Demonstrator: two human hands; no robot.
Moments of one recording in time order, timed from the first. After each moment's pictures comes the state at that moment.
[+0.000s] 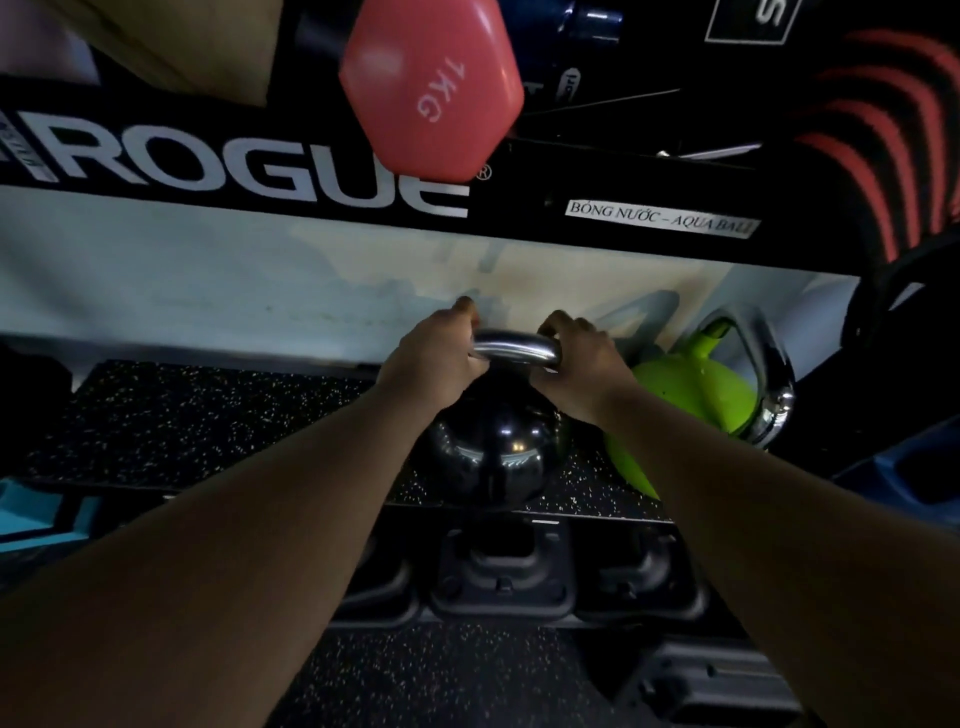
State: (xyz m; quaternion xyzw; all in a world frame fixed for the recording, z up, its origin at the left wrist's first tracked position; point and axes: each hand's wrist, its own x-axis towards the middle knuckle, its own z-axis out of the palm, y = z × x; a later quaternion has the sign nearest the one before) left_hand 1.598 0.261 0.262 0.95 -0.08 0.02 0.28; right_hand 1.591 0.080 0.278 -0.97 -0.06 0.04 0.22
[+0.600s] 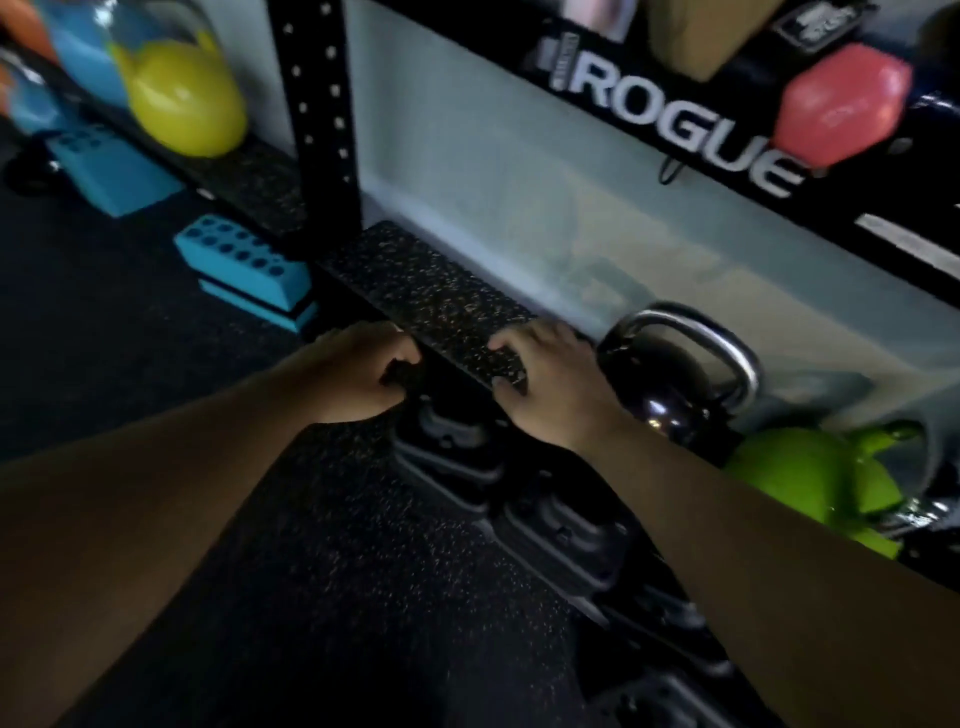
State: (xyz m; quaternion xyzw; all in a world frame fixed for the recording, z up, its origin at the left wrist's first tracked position) left_hand 1.312 0.449 0.265 0.97 0.08 -0.03 0.21; right_hand 1.440 0.229 0.293 -0.88 -0.46 0.05 0.14
